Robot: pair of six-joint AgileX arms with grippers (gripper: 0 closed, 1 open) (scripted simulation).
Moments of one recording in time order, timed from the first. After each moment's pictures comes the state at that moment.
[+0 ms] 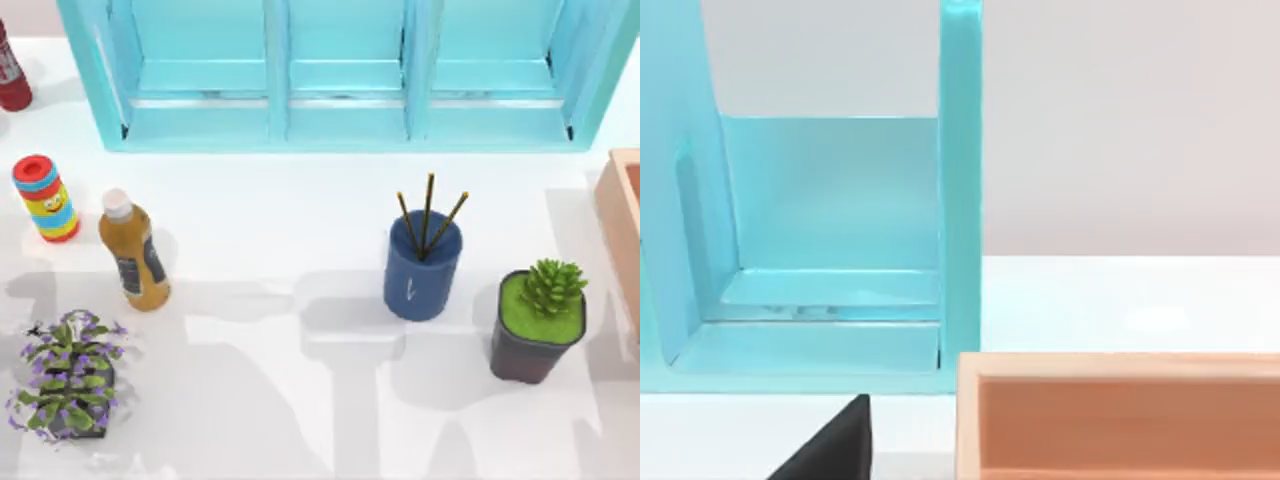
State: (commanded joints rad) left arm 0.27 1.80 1.16 -0.92 0.00 0.30; right arm 0.00 0.00 0.00 0.00 0.00 0.00
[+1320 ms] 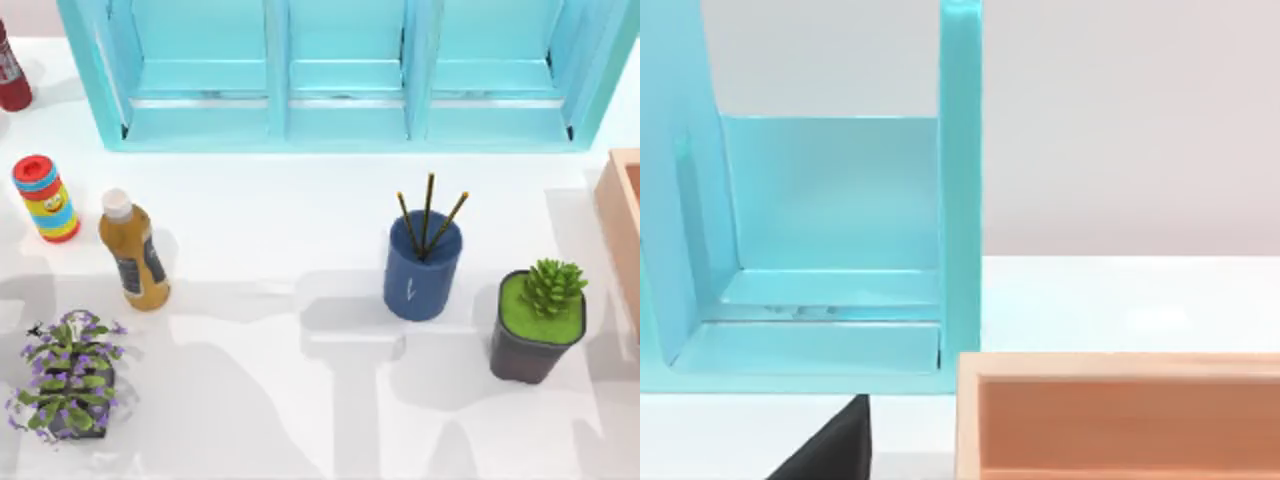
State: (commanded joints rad) left arm 0.28 1.81 1.13 -0.89 0.00 0.30; right arm 0.00 0.00 0.00 0.00 0.00 0.00
